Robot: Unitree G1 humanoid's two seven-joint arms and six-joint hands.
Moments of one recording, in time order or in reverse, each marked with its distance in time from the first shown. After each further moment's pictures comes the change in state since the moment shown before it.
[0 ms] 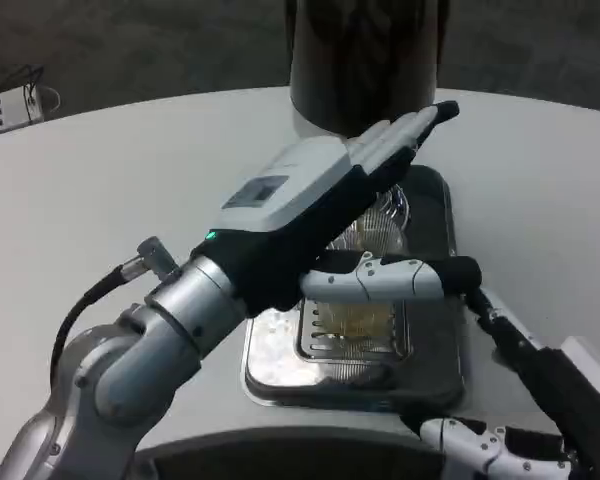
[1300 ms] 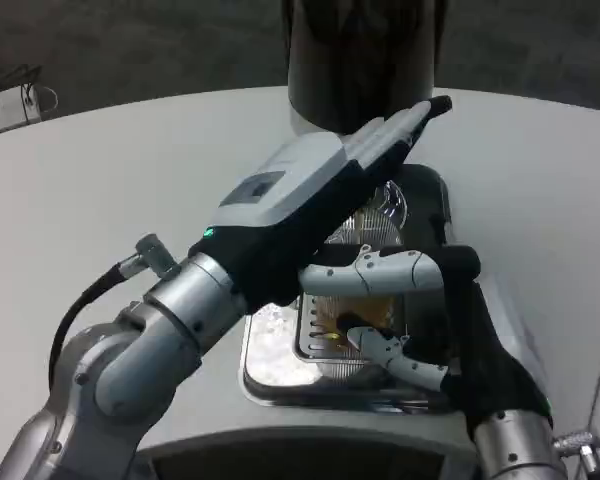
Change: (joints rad) left arm -0.002 0.000 -0.001 -0.030 -0.005 0.060 -0.004; right arm -0.379 0.126 0.209 0.570 -0.065 -0.024 -0.570
